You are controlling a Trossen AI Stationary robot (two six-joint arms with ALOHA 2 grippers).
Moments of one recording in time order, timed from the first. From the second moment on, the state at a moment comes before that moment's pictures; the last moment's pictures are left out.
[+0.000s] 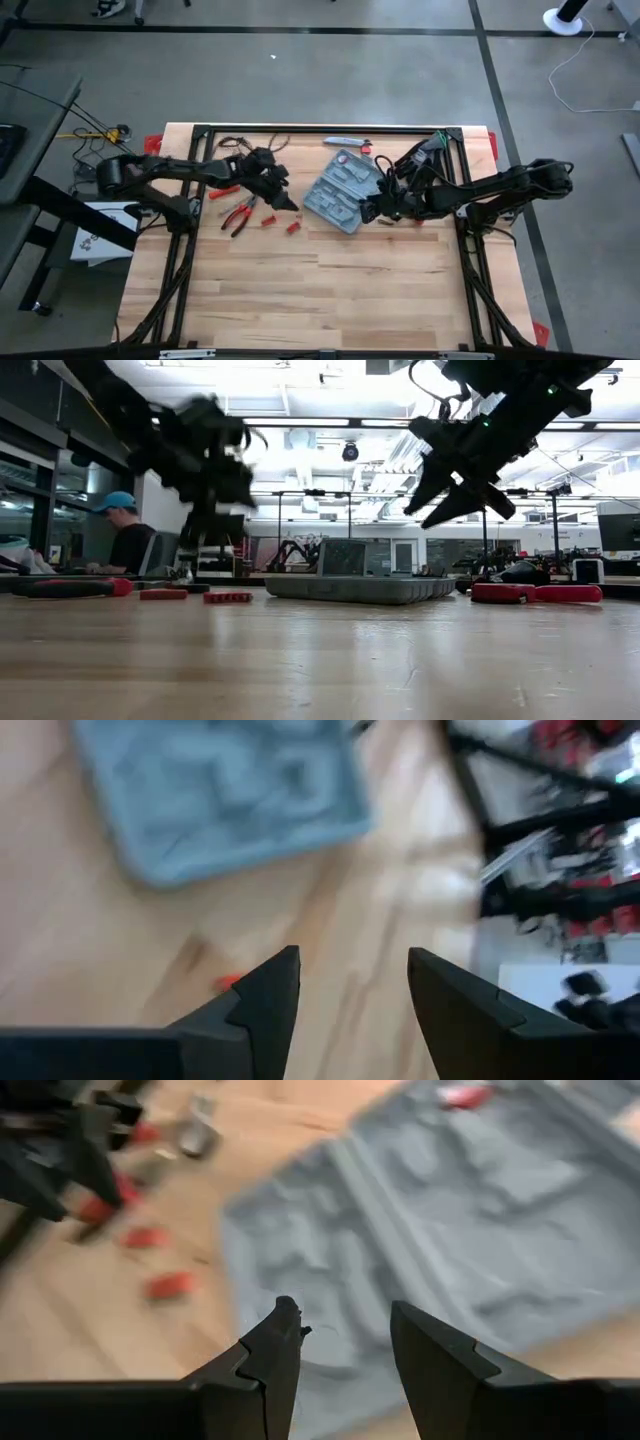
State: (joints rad) left arm 0.38 1.38 0.60 0.09 0.59 -0.68; right arm 0.07 1.34 0.68 -0.11 0.44 0.99
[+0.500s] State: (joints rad) left arm 0.42 0.75 0.60 0.11 0.42 -0.96; right arm 0.07 0.89 0.68 0.27 0.28 0.92
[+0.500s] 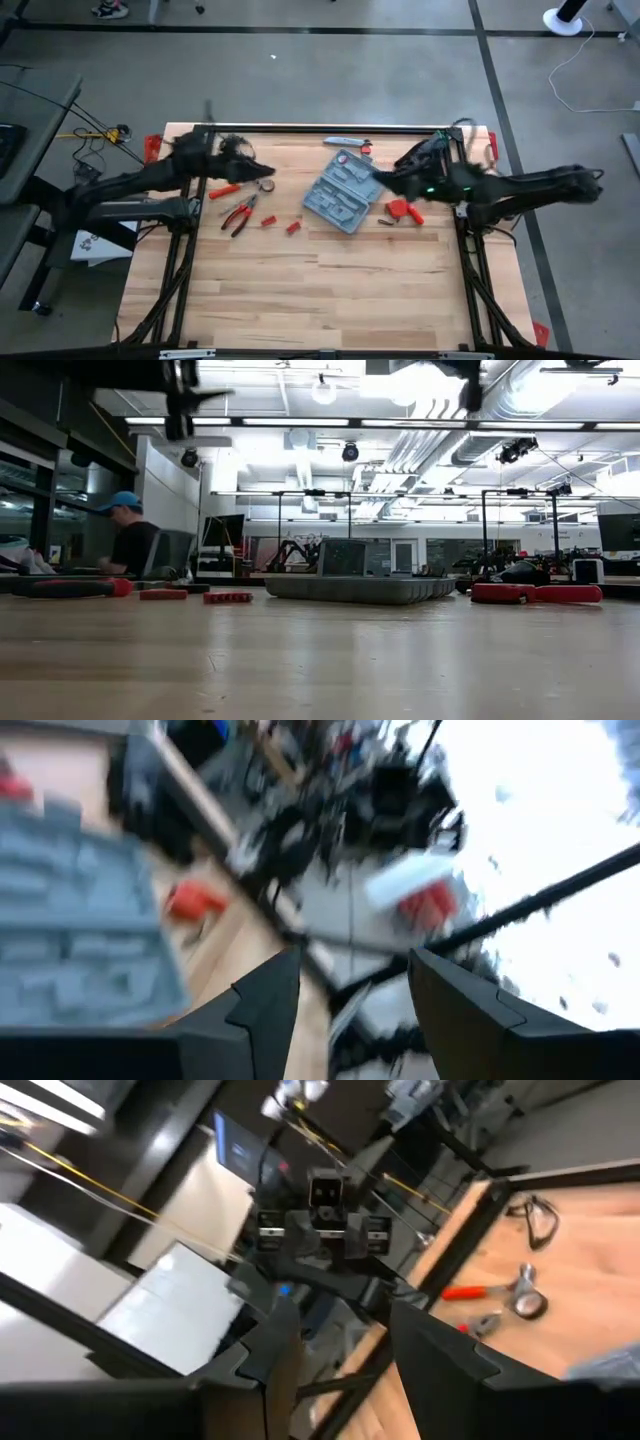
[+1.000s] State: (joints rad) left arm 0.46 0.27 0.60 -0.37 0.19 -1.04; right arm 0.13 0.40 0.68 -0.25 0.32 0.95
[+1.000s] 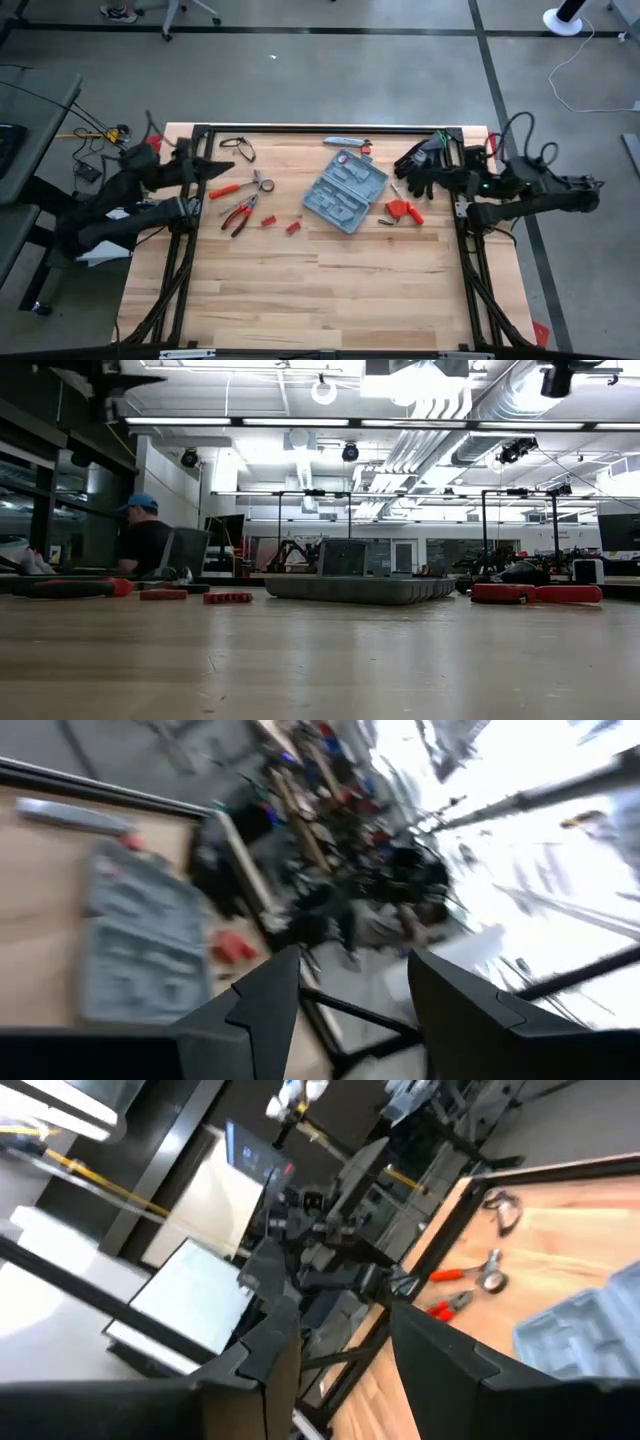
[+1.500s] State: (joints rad) left arm 0.46 0.05 0.60 -0.62 0.01 -1.05; right arm 0.13 0.24 0.28 0.13 0.37 1.10
